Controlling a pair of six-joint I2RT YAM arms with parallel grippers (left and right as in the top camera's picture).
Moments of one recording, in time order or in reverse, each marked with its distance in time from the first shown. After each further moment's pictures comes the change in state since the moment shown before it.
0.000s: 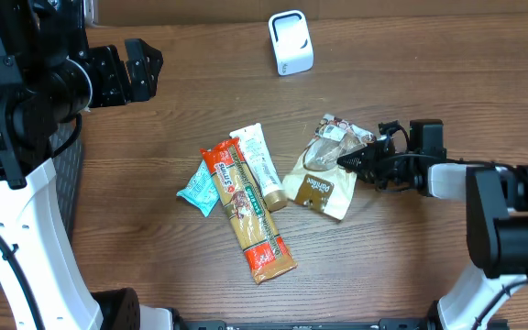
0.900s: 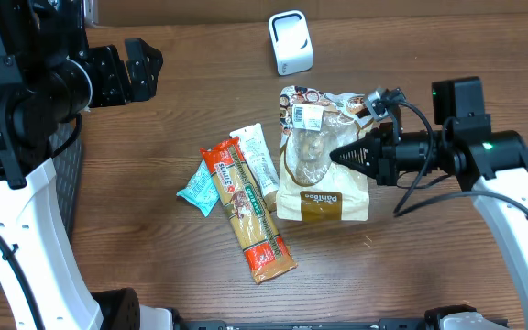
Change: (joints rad) left arm 0.000 0.000 0.000 0.000 0.000 0.000; right arm 0.118 -0.558 0.406 -0.977 -0.115 -0.895
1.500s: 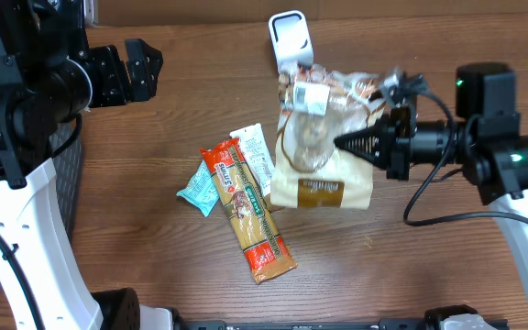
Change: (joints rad) left arm 0.000 0.000 0.000 0.000 0.000 0.000; right arm -0.001 -0.069 0.151 0.037 -0.014 0.097
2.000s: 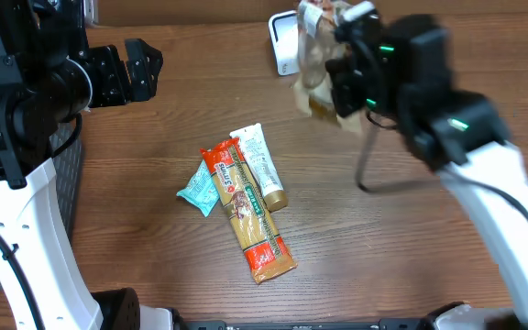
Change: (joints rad) left arm 0.000 0.000 0.000 0.000 0.000 0.000; right arm 0.306 0.266 0.309 0.100 1.120 0.099
